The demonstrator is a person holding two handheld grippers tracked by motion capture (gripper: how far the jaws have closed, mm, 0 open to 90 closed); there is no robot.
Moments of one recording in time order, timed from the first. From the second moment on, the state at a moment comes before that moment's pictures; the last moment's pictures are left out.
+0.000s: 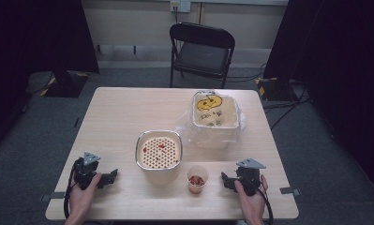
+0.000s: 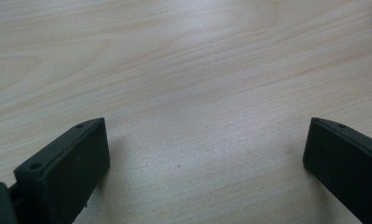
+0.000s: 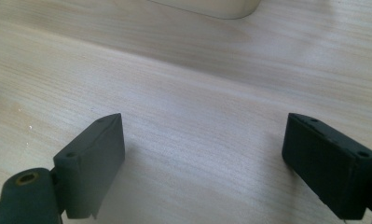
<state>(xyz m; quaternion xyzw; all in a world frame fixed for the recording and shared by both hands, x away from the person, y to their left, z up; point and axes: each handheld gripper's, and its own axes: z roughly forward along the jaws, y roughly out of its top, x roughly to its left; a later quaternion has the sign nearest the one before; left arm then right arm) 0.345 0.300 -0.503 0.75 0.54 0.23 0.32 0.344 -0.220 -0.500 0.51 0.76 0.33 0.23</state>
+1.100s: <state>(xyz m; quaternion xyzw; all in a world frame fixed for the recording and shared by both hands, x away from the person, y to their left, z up) 0.345 0.300 -0.503 0.75 0.54 0.23 0.32 0.309 -0.184 -0.477 0.42 0.80 0.39 0.16</state>
